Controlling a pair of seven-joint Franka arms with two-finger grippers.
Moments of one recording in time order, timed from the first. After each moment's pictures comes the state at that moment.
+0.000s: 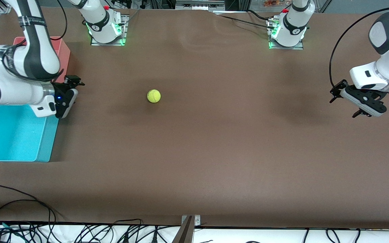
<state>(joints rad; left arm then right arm) -0.07 -0.05 0.12 -2.04 -0.01 2.10 0.72 0.12 0.18 -0.13 -2.03 0.15 1.79 -1.03</state>
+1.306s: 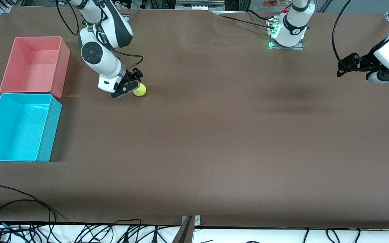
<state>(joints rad) -0.07 -0.06 0.05 -1.67 -0.01 1.51 0.05 0.24 0.06 0.23 -2.44 0.16 2.36 -0.11</state>
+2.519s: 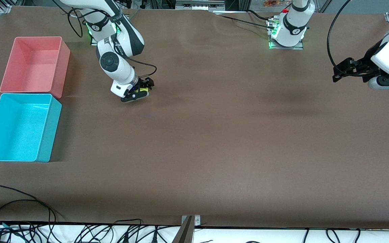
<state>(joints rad) -0.07 0.01 0.00 -1.56 -0.01 1.49 -0.09 0.30 0.25 0.23 -2.45 0.16 2.59 0.12</state>
